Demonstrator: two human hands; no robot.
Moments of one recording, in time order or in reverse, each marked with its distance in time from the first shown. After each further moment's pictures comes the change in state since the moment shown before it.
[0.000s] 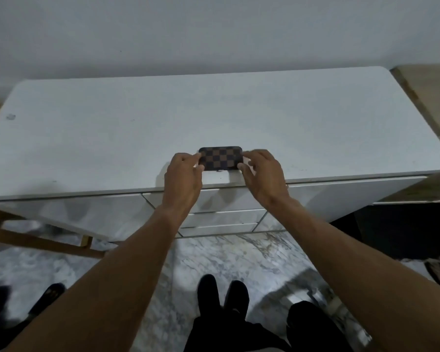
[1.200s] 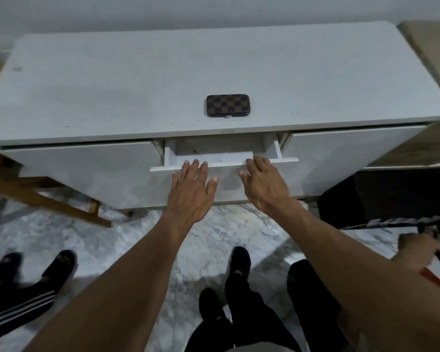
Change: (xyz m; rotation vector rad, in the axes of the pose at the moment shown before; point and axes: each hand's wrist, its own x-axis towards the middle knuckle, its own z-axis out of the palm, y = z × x) left_hand -0.134 -0.061 0.014 0.400 -0.384 0.073; right_hand -0.124 0.015 0.043 -0.449 -0.320 0.044
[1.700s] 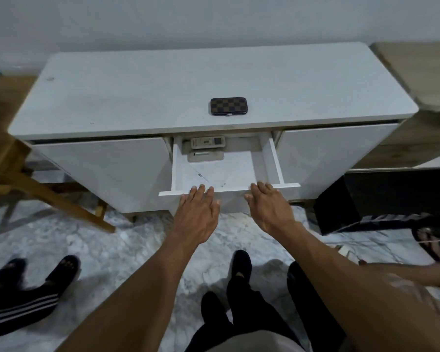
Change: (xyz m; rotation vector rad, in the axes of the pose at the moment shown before) left_hand -0.099 0.002 0.019 0.031 0.012 0.055; right_hand -0.099 -0.011 0.018 -0.033 -0.059 0.053
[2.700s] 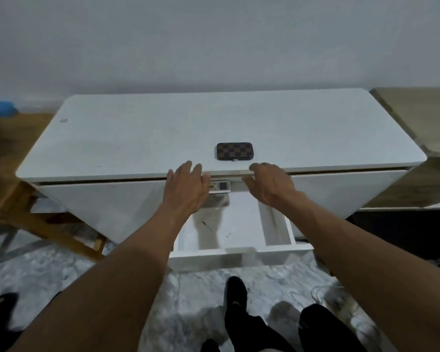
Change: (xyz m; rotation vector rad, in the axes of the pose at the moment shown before) left_hand 0.130 -0.020 -0.106 0.057 0.258 -0.038; right_hand 0.113 -0.027 -0.123 0.011 0.128 -0.030
